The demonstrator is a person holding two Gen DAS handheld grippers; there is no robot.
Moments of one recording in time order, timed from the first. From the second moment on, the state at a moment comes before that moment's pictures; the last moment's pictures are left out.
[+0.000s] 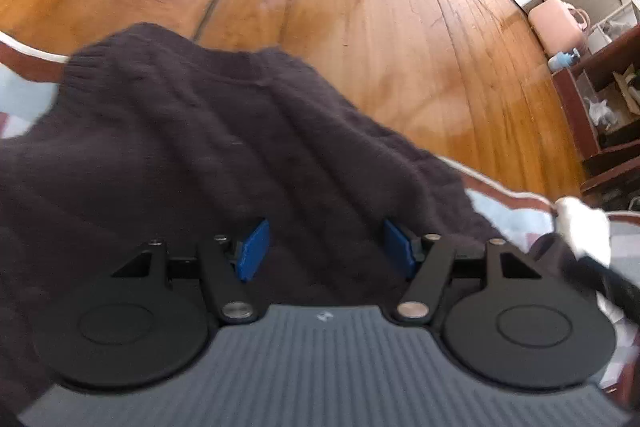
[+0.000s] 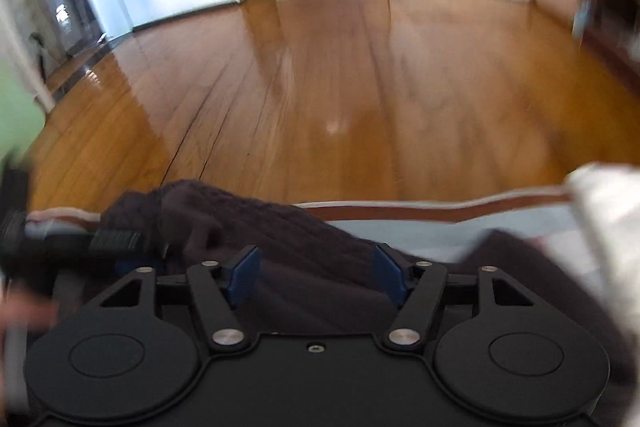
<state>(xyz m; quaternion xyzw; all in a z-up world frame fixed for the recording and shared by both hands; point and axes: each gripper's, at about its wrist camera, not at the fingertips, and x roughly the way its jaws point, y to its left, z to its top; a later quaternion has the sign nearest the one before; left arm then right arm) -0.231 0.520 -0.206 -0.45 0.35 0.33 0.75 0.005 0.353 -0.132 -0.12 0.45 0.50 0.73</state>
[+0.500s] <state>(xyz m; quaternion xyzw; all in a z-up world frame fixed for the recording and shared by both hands) -0.278 0.529 -0.176 -0.47 0.25 0.31 0.79 -0.020 0.417 -0.179 -0.19 0.41 0.48 0.75</state>
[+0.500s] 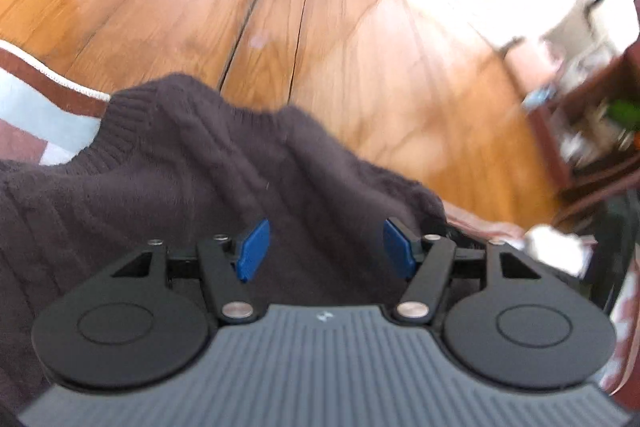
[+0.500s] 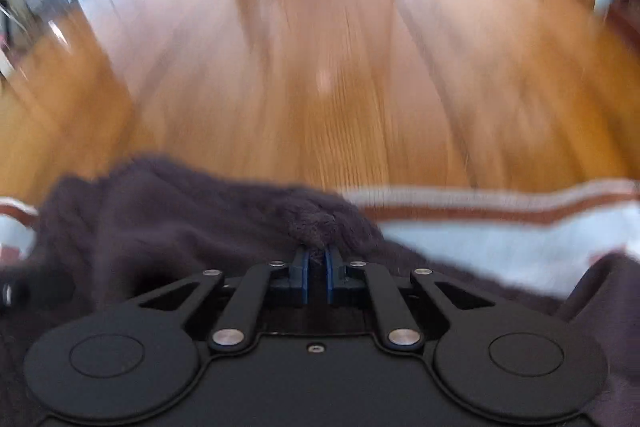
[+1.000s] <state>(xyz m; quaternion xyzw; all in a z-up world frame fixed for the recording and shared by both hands) -0.235 0.496 -0.180 -0.39 0.34 0.28 0.81 0.013 0.366 -0.125 -0.11 0.41 0.58 0.69</state>
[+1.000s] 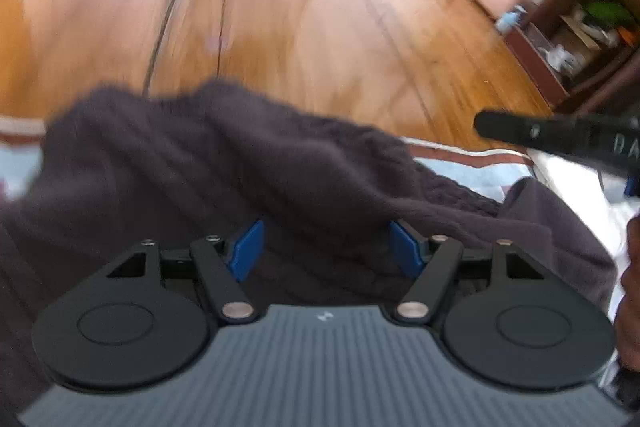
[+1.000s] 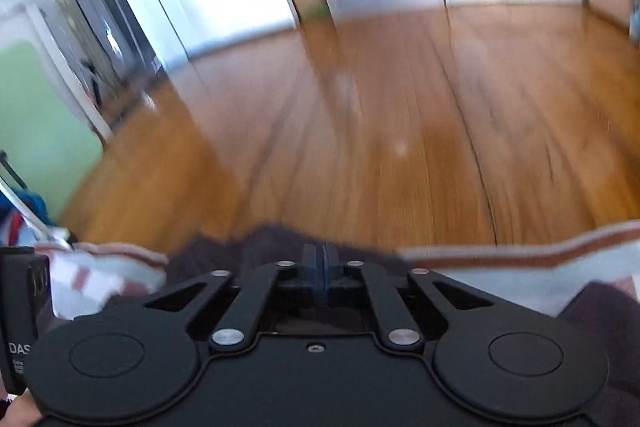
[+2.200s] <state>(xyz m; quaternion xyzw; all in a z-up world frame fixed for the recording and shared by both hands) -0.224 0.485 -0.147 -0.26 0.25 0.37 0.86 0.093 0.197 -0.116 -0.29 0.32 0.36 0.82</state>
